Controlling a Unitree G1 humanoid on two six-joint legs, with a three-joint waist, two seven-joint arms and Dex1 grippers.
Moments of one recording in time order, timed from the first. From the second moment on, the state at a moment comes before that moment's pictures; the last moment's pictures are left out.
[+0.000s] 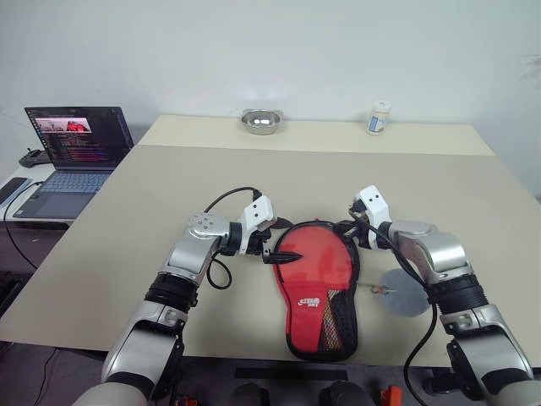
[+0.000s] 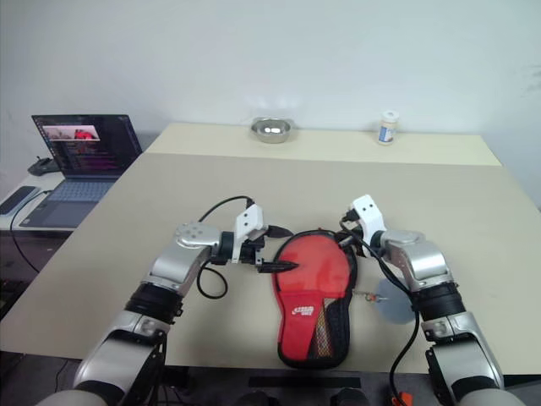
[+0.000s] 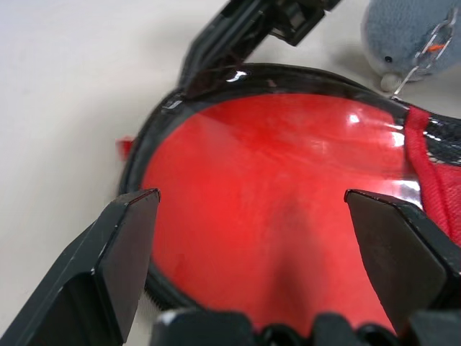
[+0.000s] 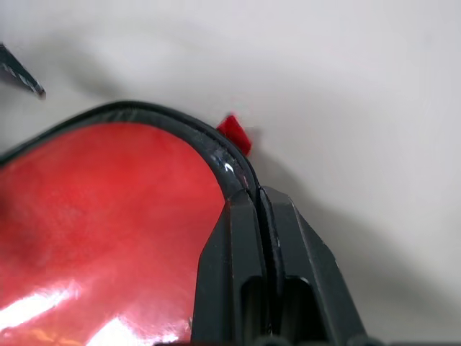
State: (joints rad) left arm -0.73 0.41 -0.19 0.43 -0.08 0.17 -1.21; right arm -0.73 -0.40 0.13 0.27 0.23 0.75 0.63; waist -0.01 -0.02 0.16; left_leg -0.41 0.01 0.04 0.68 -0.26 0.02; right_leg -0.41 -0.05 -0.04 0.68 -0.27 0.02
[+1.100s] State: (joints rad) left arm -0.85 0.20 -0.28 0.76 -0.02 -0.07 -1.19; right arm -0.38 -0.79 -0.18 -0.46 0.49 1.16 0.77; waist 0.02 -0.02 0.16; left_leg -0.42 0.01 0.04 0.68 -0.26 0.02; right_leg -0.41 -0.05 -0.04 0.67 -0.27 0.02
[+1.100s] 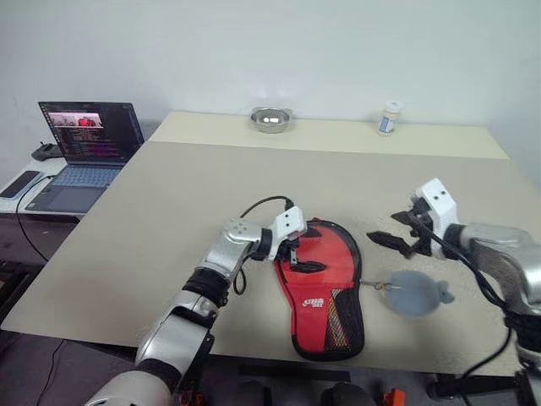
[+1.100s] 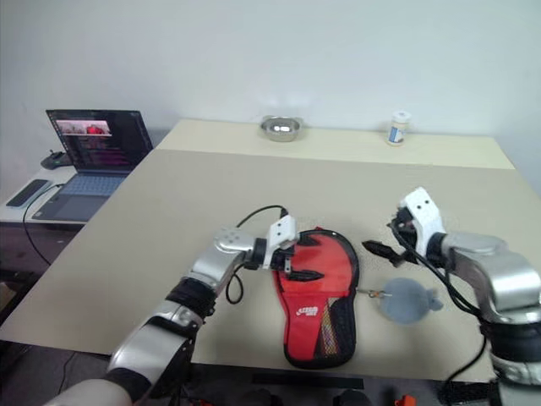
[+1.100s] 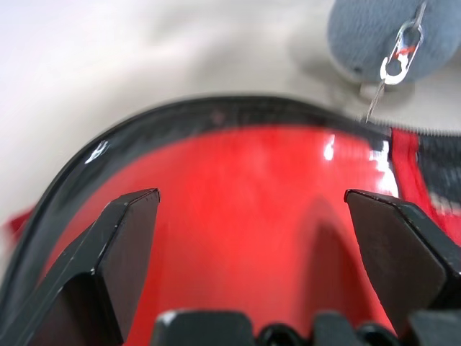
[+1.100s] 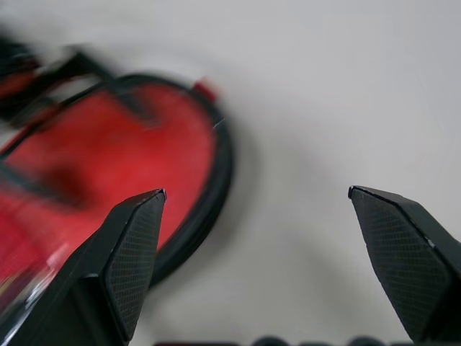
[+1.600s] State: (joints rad) left arm -0.92 0.15 -0.28 1.01 0.01 -0.23 -1.17; right arm 0.03 -0.97 -0.24 -0.70 0.52 1.10 0.76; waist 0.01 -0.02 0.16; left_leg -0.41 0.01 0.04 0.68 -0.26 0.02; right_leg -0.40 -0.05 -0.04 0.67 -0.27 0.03
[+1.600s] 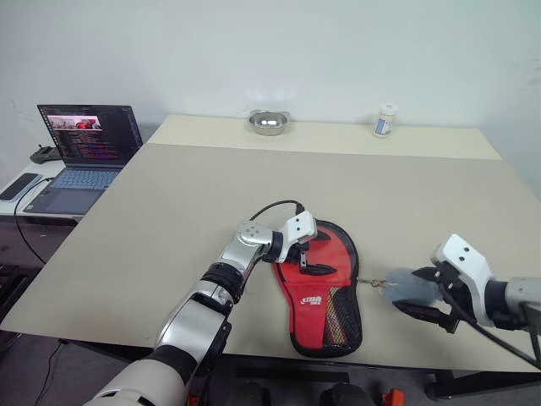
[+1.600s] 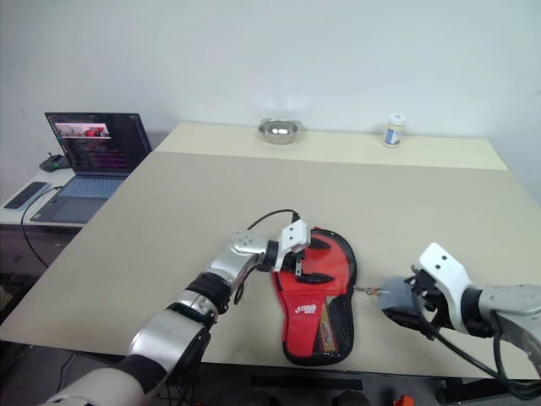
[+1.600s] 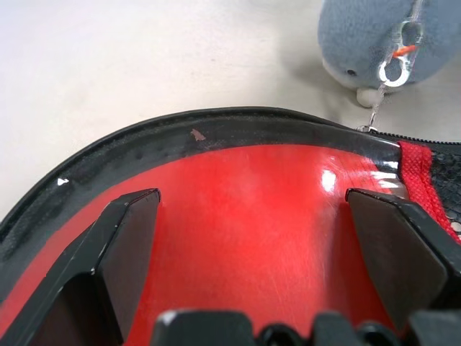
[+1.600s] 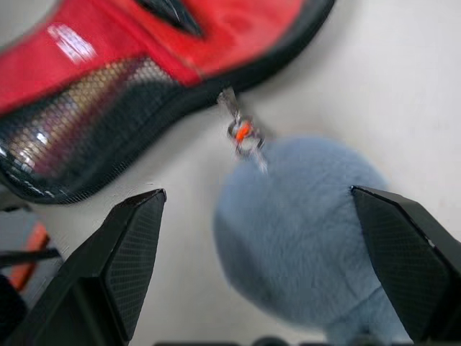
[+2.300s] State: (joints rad) left arm -0.92 0.15 -0.28 1.03 0.01 -0.25 -1.16; right arm -0.02 -1.03 0.04 -0.56 0.18 0.75 0.69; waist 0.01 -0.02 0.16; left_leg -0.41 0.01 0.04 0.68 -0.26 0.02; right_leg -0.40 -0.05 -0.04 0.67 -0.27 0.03
